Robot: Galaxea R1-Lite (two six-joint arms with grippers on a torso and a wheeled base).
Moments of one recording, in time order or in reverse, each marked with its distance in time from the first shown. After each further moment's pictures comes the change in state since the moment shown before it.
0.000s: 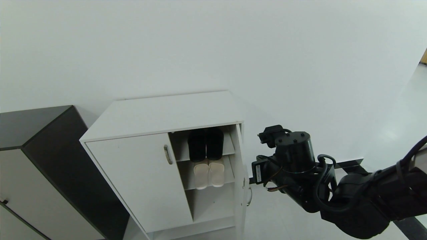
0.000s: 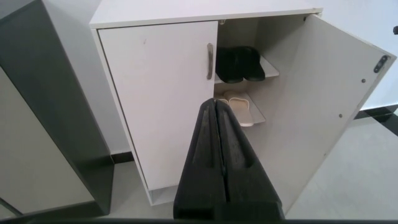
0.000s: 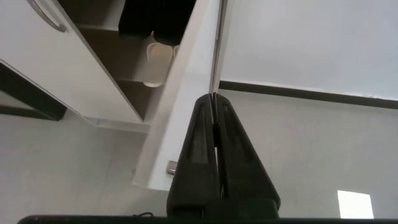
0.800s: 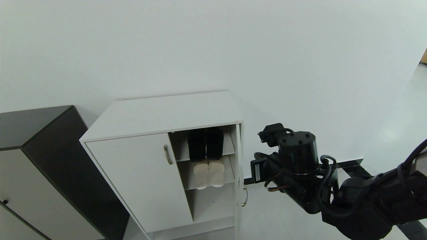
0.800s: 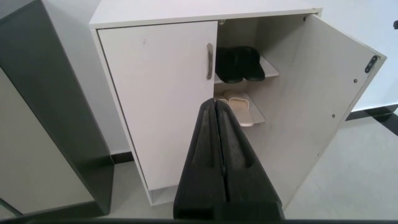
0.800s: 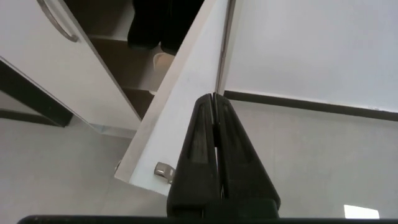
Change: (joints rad) left arm 0.000 0.000 0.000 0.000 0.000 0.000; right arm 0.006 -0.004 0.029 -0.094 0.020 -0.030
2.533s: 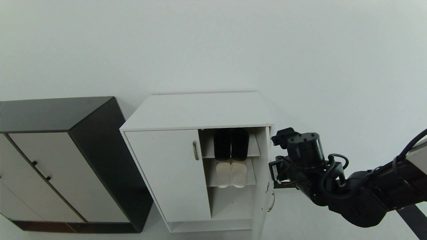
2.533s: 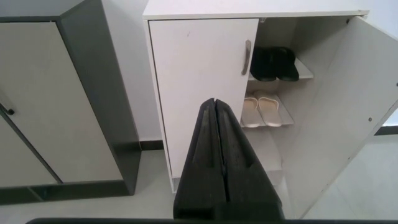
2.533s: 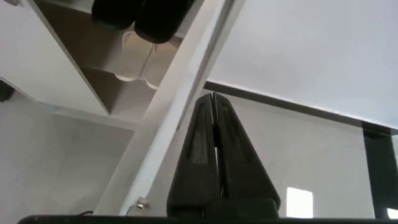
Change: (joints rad) left arm 0.000 0.000 0.000 0.000 0.000 0.000; right arm -0.131 0.028 0.021 0.089 -0.054 -0.082
